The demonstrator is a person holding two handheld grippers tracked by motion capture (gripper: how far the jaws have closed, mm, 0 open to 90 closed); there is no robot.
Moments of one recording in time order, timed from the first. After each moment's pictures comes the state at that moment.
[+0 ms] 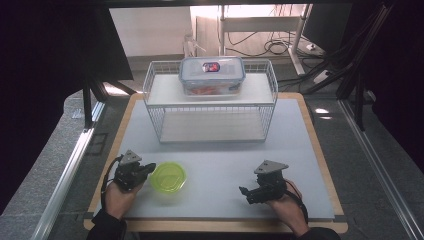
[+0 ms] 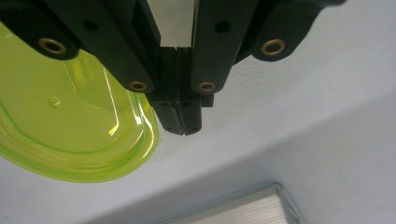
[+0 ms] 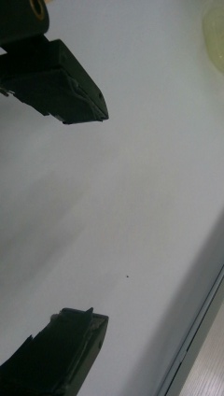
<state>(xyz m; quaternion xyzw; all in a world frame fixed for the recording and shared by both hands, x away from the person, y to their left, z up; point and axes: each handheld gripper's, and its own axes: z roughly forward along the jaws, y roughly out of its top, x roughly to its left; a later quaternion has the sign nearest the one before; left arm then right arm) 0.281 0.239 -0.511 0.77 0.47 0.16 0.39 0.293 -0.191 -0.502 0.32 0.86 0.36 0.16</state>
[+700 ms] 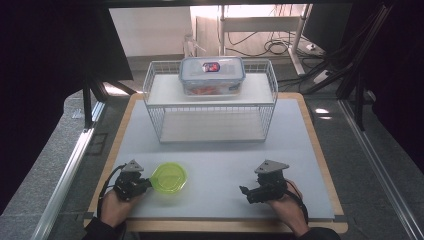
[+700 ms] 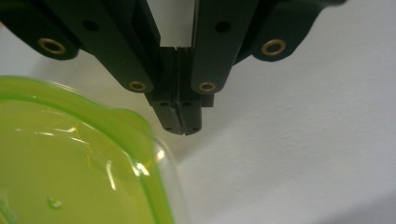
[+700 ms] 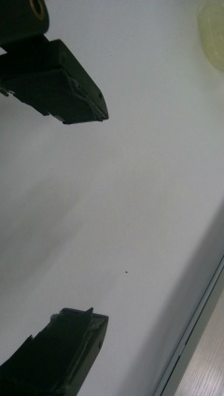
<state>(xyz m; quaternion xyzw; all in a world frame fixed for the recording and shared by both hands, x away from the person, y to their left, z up) 0.269 0.241 -0.533 0.82 0.45 0.08 0.35 0.293 -0.192 -0.501 0.33 0.86 0.36 0.16</state>
